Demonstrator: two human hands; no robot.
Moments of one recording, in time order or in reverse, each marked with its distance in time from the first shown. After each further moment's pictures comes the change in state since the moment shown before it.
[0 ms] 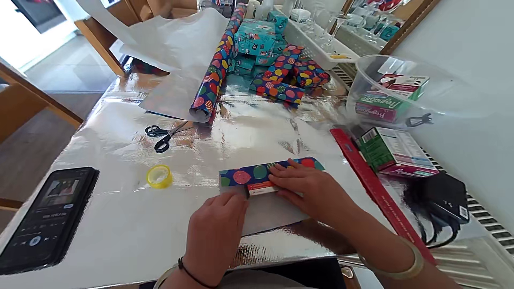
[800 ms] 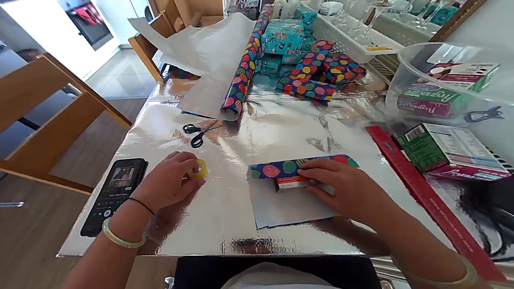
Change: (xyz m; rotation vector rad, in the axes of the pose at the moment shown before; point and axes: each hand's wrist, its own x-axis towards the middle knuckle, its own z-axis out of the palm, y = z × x) left_hand 0.032 -0.176 -0.079 0.055 -0.477 0.103; right_hand 0.001 -0.002 0.001 0.003 0.007 0.049
